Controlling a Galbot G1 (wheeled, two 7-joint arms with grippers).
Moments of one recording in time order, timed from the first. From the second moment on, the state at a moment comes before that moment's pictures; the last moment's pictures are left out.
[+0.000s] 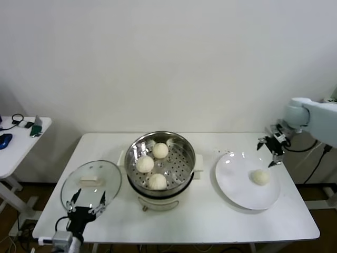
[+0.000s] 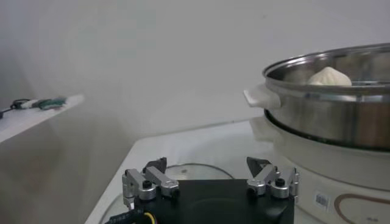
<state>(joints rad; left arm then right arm) 1.68 -1.49 -0.76 -2.07 0.01 0.16 0.14 0.64 0.70 -1.68 1.08 0.30 0.05 -1.03</state>
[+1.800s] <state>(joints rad) 1.71 -1.49 -0.75 -2.09 0.02 0.15 0.13 0.87 0.81 -1.74 1.19 0.56 -0.08 -1.01</state>
